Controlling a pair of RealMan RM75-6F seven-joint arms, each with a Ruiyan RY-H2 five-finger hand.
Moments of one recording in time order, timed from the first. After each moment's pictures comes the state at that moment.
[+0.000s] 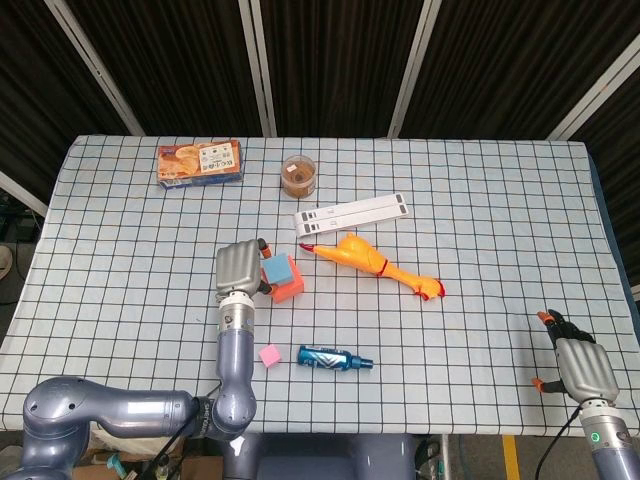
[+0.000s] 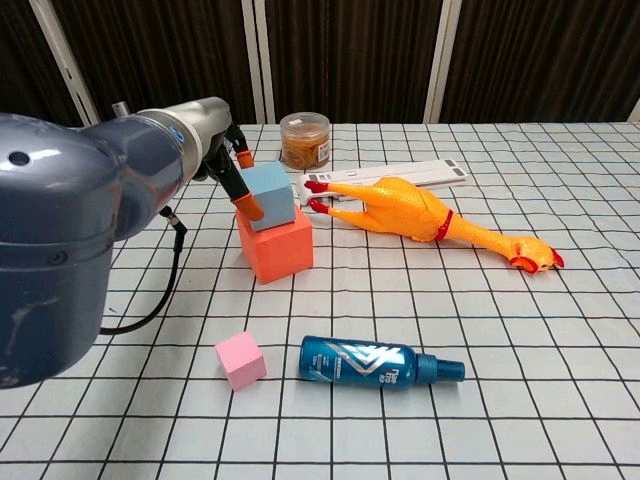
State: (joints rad) left arm -1.01 -1.91 -0.56 -1.60 0.36 1.52 0.97; right arm 0.16 -1.14 0.03 -1.59 -1.23 1.17 -0.14
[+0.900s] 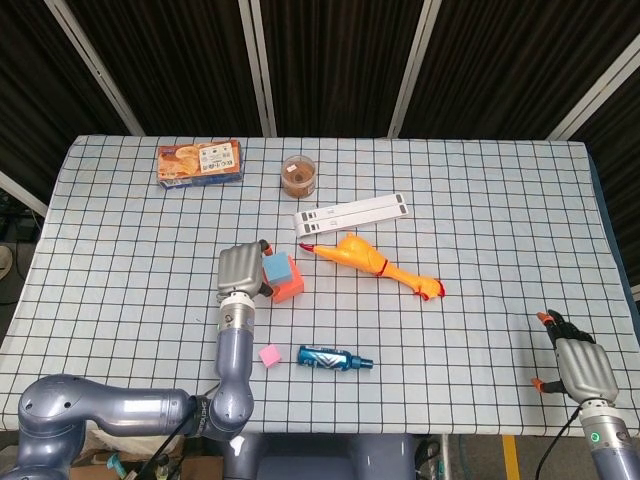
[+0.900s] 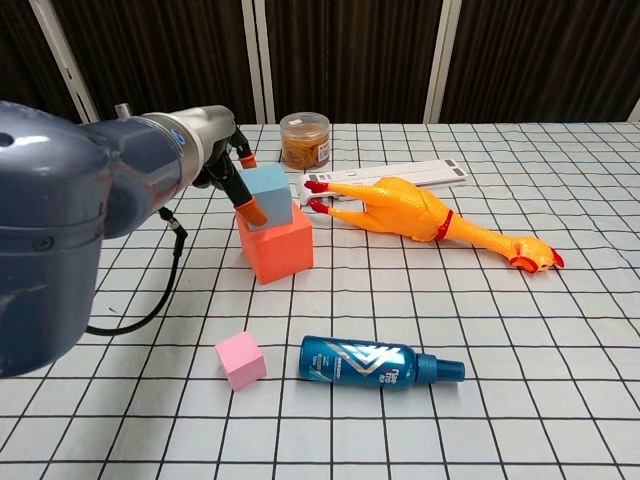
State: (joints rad) left arm -1.01 -1.89 -0.56 -1.61 0.32 1.49 0.99; right arm 0.16 -1.15 0.03 -1.58 -1.23 1.17 -0.14
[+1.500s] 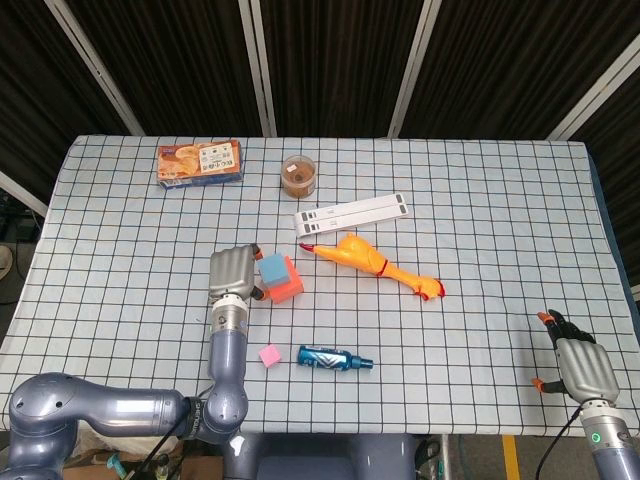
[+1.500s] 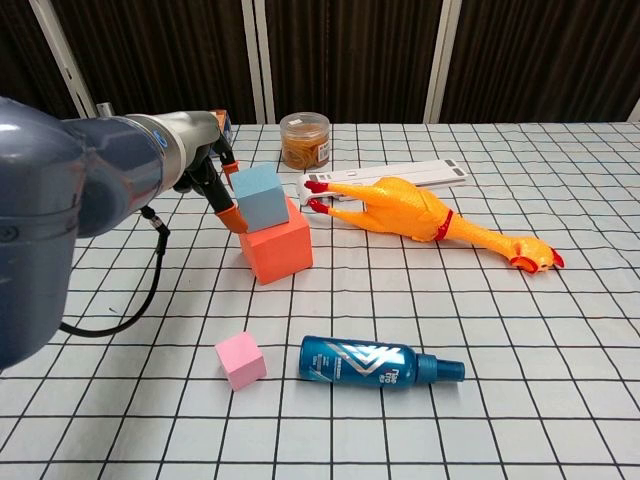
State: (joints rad) left arm -1.01 -1.86 -0.55 -1.65 0.27 1.53 1.04; right arm 0.16 -1.14 0.03 -1.59 -1.23 1.17 -0.14
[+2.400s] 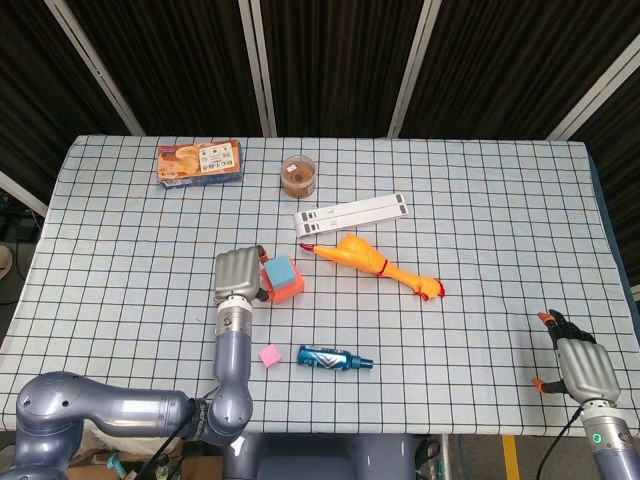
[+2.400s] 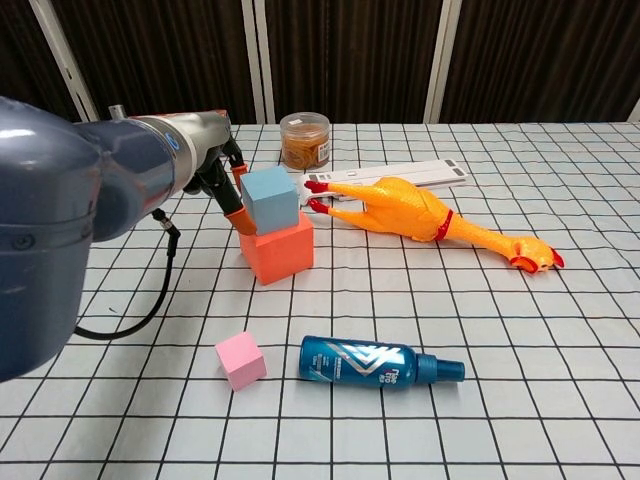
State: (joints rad) left arm -1.03 -1.88 -0.54 -1.65 0.26 1.54 1.03; right arm 0.15 -1.13 0.03 -1.59 -1.23 1.17 -0.13
